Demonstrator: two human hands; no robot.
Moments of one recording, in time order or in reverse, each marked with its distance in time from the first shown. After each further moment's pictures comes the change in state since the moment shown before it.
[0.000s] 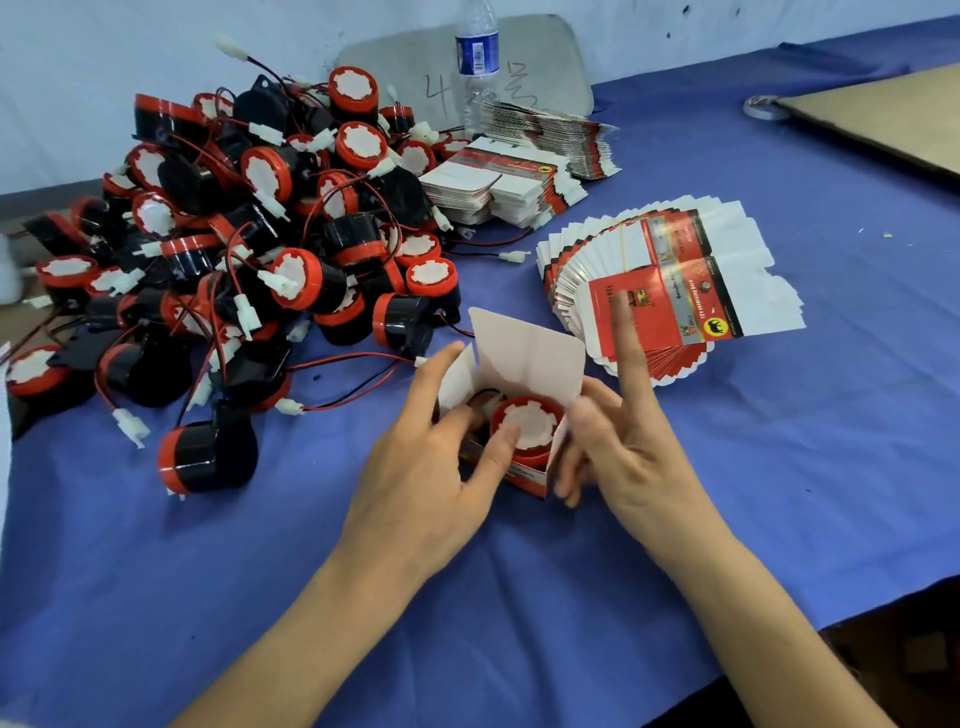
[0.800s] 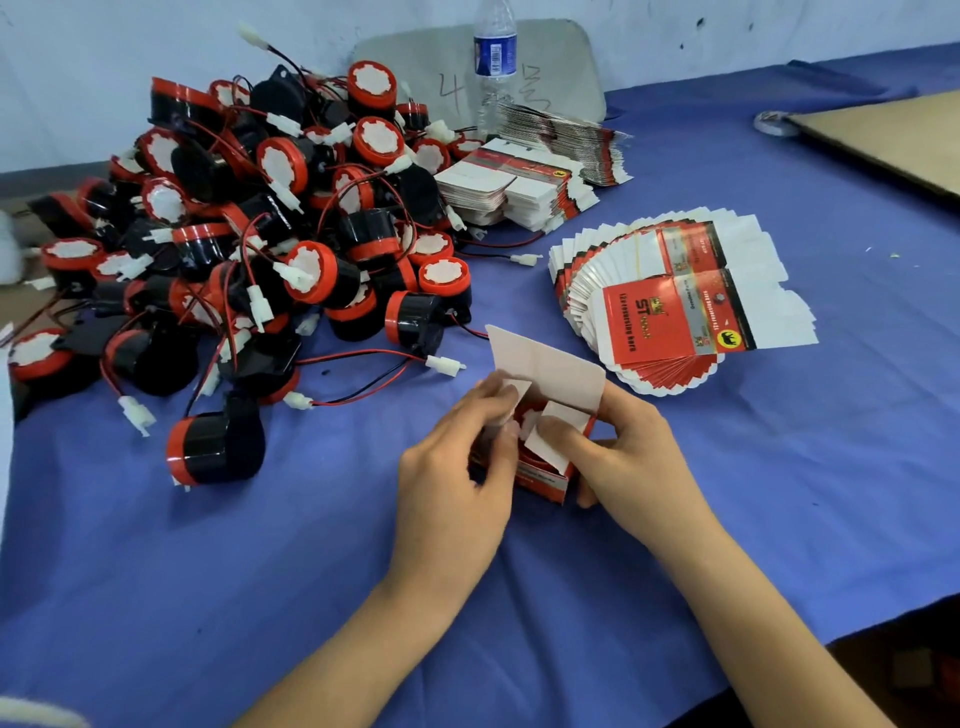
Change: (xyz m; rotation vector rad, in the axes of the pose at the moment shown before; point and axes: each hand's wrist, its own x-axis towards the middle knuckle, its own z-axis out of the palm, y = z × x) left_hand -0.008 0.009 0.023 -0.371 0.284 -0.084; right_hand 0.013 0.006 0.005 -0.290 0.069 0.198
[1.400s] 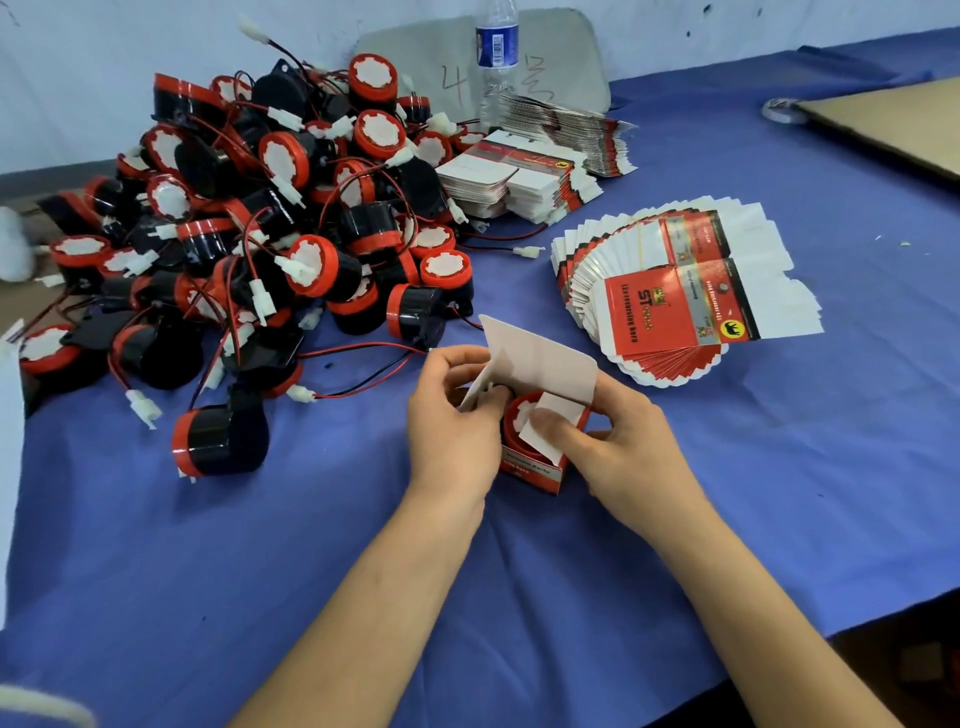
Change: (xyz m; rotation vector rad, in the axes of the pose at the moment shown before) left_hand 0.035 0.012 0.011 -0.452 0.039 -0.624; right_hand 0.001 0.002 0.001 -0.089 -0.005 -0.025
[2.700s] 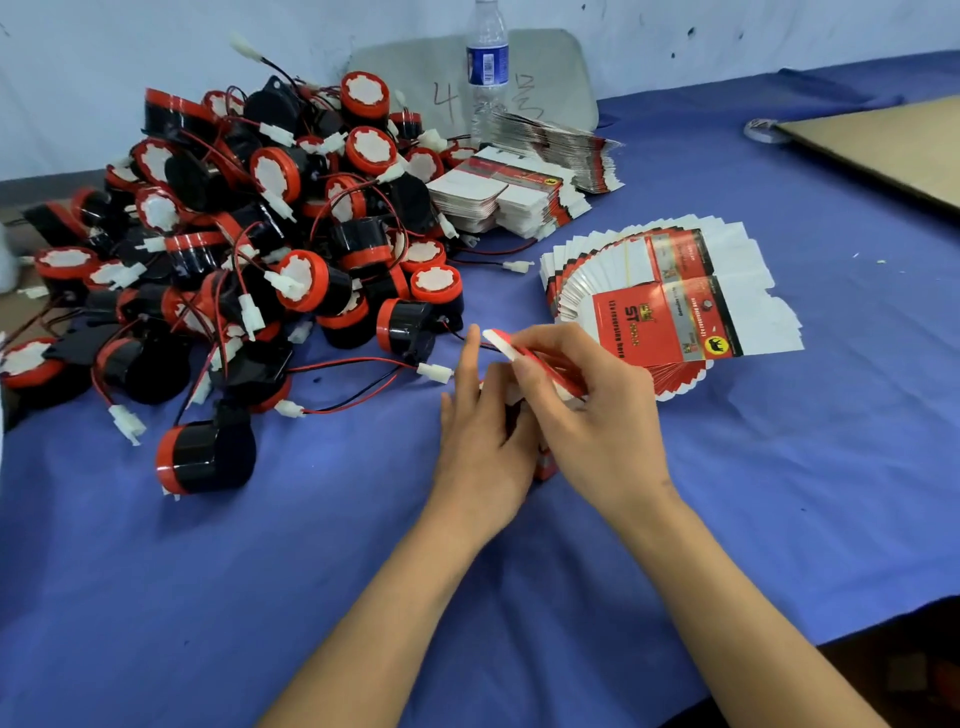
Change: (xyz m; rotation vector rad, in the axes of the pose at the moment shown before) left_hand 0.005 -0.015 0.010 0.473 -0.357 0.299; right_hand 0.015 -0.033 0.010 -0.087 0.235 -0.307
